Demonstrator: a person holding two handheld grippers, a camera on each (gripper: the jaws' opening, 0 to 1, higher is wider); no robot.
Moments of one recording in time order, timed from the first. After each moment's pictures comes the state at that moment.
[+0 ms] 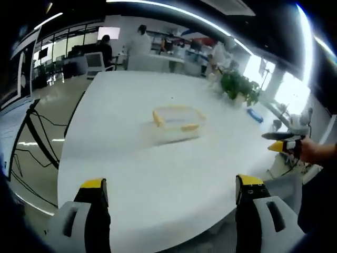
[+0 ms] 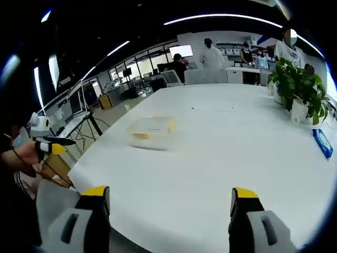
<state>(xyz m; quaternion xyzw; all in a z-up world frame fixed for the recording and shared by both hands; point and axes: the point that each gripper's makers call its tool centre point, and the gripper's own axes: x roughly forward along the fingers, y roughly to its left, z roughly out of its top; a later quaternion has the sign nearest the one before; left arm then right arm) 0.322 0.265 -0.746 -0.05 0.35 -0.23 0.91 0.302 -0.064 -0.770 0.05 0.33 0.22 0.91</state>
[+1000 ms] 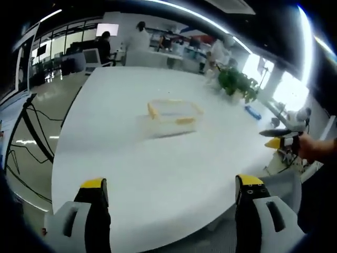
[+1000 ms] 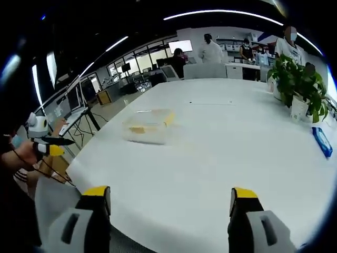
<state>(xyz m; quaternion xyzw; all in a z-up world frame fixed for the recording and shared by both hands) 0.312 0.257 -0.759 -0.05 0.36 -0.24 0.90 0.302 -0.072 -0.778 0.05 0.35 0.22 0.91</state>
